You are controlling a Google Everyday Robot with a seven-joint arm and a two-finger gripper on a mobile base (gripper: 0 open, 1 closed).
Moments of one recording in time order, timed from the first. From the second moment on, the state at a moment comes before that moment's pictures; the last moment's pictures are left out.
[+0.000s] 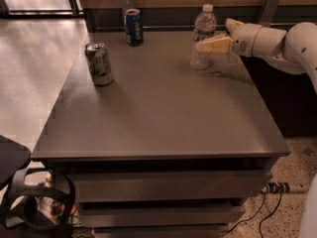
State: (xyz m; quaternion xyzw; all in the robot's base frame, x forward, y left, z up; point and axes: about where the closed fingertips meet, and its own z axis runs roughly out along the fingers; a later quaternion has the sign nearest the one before) arm 0.791 -0.188 0.914 -0.32 0.67 0.26 0.62
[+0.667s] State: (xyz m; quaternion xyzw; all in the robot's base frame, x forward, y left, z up) arm 0.797 -0.173 0.911 -0.33 0.65 0.27 0.62
